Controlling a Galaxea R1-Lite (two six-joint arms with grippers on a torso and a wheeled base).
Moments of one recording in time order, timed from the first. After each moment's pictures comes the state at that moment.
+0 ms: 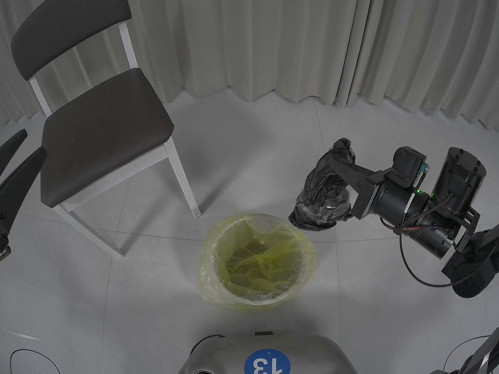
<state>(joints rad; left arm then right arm) -0.20 0.82 -0.52 -0.58 -0.35 -0.02 0.55 1.72 -0.62 -1.18 0.10 0.21</state>
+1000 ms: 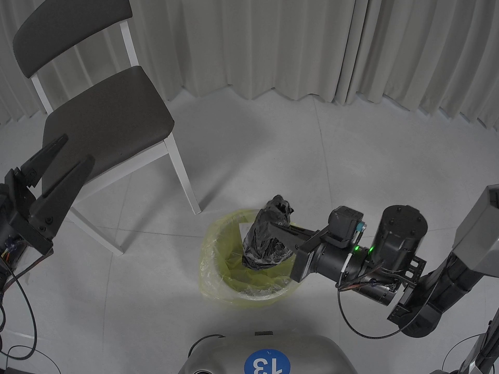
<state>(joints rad) -0.31 1.04 -0.34 -1.05 -0.34 -0.09 0.74 2.00 -0.57 -1.41 0.10 0.28</state>
